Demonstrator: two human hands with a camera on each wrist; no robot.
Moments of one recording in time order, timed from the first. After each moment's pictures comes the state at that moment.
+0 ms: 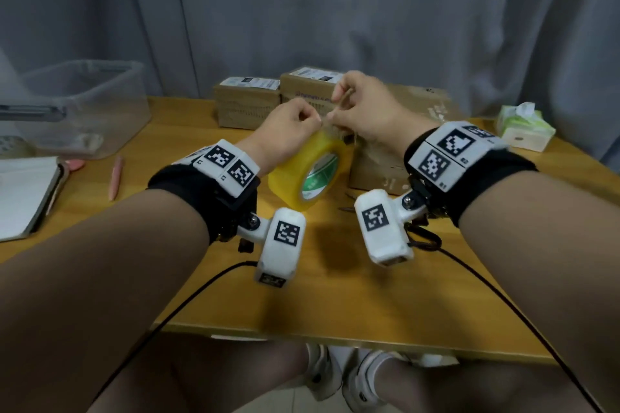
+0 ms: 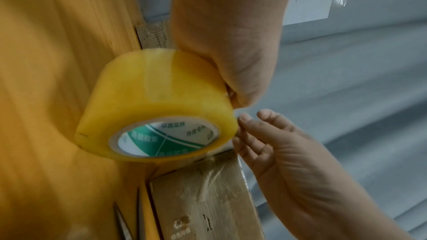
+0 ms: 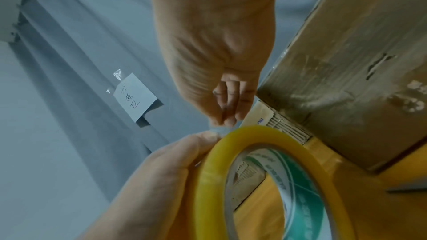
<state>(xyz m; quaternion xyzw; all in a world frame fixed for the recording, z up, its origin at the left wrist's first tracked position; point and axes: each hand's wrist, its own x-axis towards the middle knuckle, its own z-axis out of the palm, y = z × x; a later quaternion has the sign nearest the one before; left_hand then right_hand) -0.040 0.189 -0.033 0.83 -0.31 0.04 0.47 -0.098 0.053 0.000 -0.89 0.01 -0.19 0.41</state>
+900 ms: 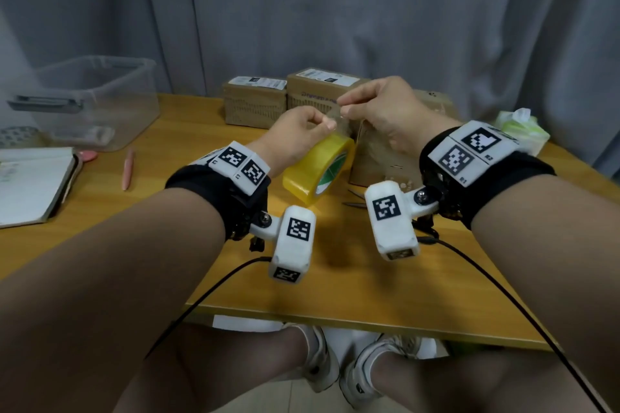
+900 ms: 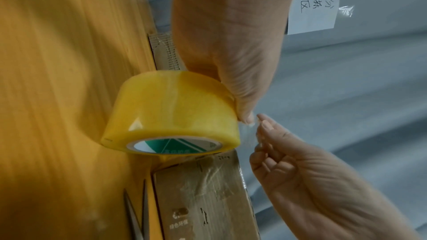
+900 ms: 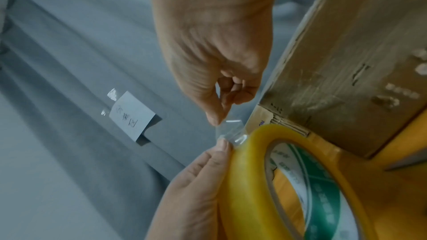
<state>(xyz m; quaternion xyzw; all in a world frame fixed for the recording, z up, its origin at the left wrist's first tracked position) -0.060 0.198 -0.036 0.80 -0.32 -0.01 0.51 -0.116 0.055 0.006 -0.85 0.07 -0.21 0.48</state>
